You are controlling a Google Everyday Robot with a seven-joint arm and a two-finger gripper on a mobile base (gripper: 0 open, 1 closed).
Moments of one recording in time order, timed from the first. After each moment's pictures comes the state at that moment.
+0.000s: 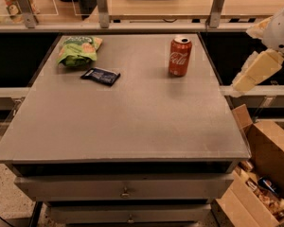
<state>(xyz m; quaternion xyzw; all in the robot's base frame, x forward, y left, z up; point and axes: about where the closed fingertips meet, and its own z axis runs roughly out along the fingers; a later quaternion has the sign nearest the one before) 0.525 -0.230 0.961 -0.53 0.80 0.04 0.30</state>
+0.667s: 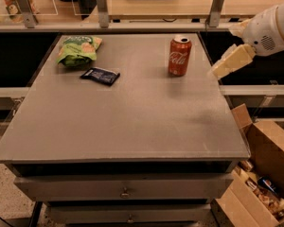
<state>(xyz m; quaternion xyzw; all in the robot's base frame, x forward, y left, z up) 0.601 -0.211 0.939 -0.49 0.78 0.11 0.38</state>
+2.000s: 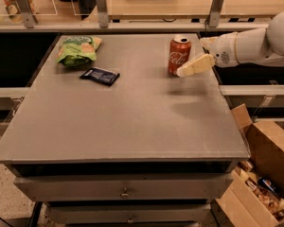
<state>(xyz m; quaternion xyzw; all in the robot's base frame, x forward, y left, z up) 0.696 -0.162 0.876 -0.43 0.74 0.23 0.47</state>
